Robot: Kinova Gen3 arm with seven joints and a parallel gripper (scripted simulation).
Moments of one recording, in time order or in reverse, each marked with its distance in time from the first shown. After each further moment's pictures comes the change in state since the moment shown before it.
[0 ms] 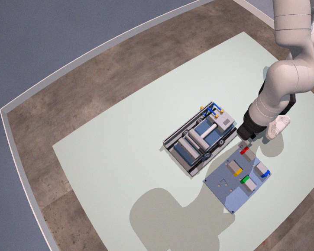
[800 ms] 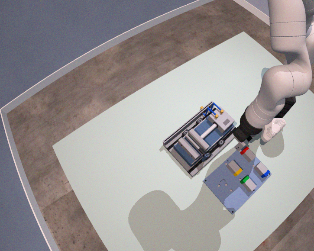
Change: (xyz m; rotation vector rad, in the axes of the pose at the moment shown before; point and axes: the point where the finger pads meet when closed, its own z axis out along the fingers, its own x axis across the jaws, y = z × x) arm 0.007 0.004 0.018 -0.006 0.017 0.015
